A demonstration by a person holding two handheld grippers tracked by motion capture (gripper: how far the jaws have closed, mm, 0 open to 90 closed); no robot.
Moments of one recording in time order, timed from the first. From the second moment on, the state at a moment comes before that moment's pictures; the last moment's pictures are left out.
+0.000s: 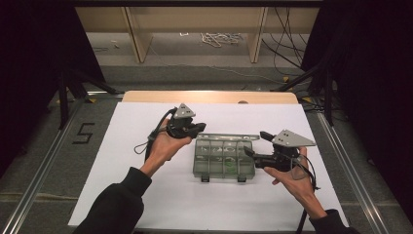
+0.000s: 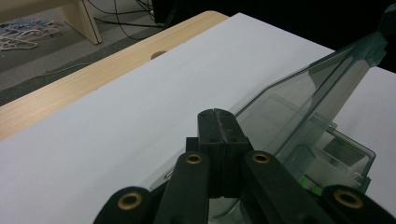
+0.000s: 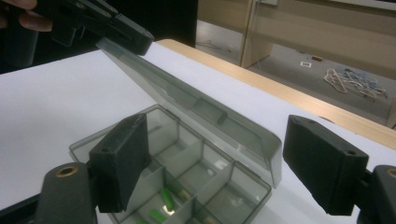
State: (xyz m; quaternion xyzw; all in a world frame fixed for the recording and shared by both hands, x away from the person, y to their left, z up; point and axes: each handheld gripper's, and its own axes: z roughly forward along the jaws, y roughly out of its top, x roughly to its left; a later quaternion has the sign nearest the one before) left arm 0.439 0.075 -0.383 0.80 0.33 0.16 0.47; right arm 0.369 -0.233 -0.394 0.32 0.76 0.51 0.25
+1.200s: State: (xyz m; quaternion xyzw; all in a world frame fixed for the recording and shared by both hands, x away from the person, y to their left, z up) left arm 0.401 0.090 -0.427 0.82 0.31 0.14 0.47; right arm 0.359 -0.230 -0.409 0.29 0.79 0.50 0.20
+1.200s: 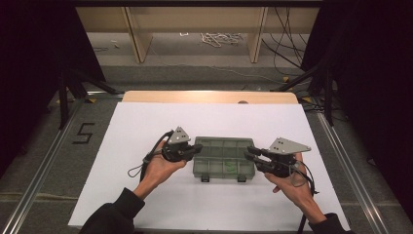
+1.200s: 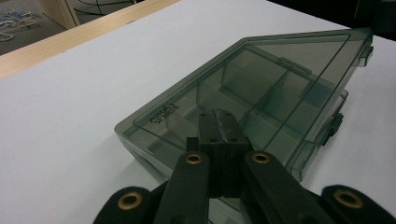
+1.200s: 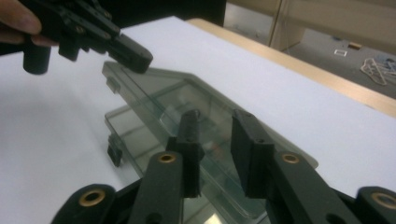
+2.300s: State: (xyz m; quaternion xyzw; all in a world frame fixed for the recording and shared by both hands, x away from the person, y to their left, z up) left arm 0.380 0.106 -0.453 0.82 0.31 0.12 0.46; right arm 0.365 -0.226 -0.439 0.28 0.85 0.42 0.16
